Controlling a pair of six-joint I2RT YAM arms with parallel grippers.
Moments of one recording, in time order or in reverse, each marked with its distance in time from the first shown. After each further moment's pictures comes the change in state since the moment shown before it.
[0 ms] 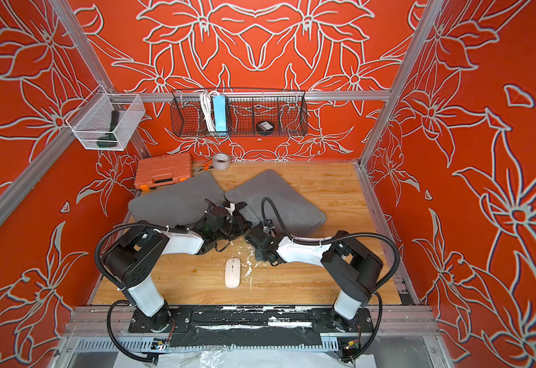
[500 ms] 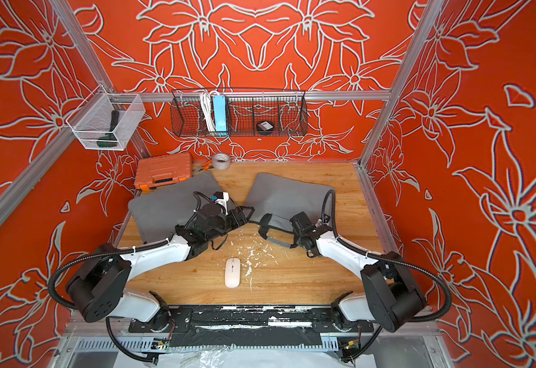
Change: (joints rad) left arm -0.020 -0.263 0.045 -0.145 -0.195 0.113; right arm -0.433 -0.302 -0.162 -0.209 0.131 0.161
